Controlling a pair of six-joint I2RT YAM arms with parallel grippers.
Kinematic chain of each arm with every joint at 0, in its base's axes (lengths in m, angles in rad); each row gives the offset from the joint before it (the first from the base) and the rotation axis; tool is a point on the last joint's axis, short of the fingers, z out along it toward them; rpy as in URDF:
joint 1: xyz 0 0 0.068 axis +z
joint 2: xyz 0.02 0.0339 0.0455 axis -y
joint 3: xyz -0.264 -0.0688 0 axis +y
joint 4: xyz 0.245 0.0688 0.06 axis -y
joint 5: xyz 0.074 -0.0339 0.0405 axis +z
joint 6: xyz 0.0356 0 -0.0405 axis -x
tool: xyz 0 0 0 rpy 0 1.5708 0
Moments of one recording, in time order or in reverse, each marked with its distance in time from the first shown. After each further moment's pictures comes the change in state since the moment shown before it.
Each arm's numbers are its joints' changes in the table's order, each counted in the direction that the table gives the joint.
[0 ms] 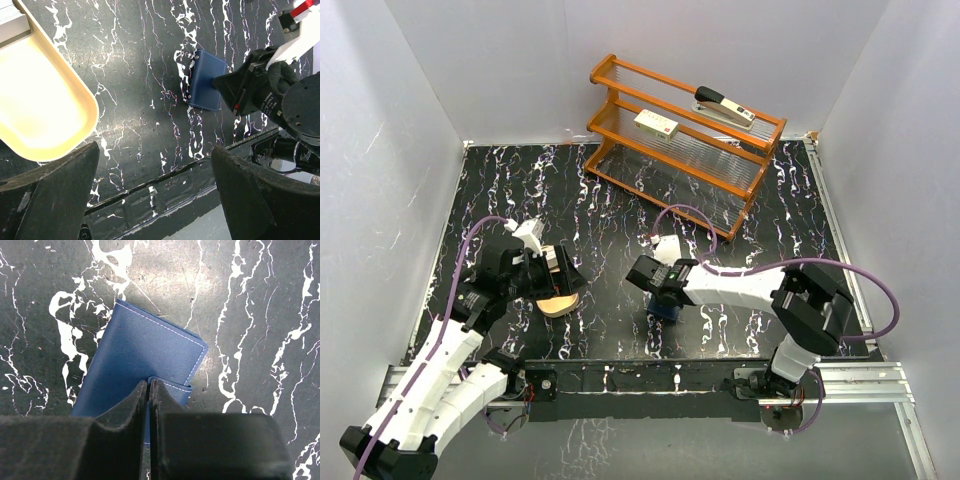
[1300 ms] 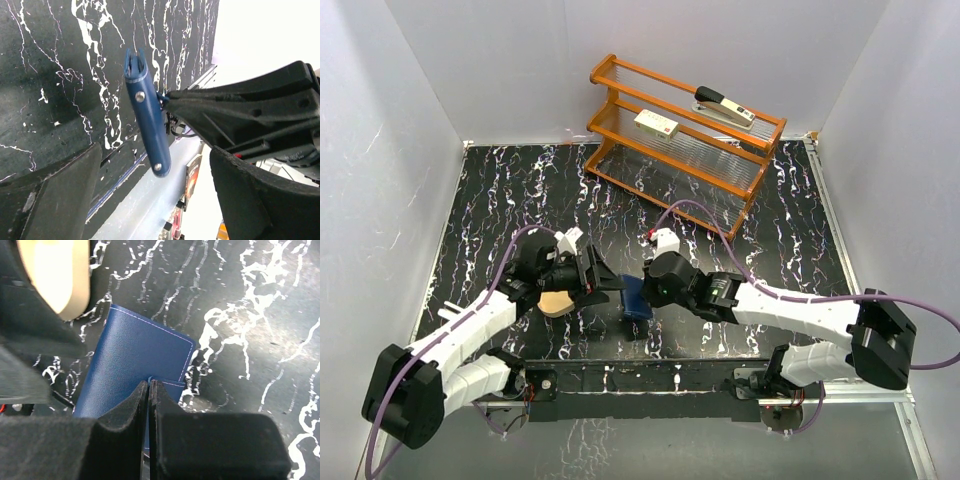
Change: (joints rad) left arm -0.061 -0.312 0.243 0.604 -0.451 0.395; right arm 0.036 0.385 0.180 0.372 0.275 0.188
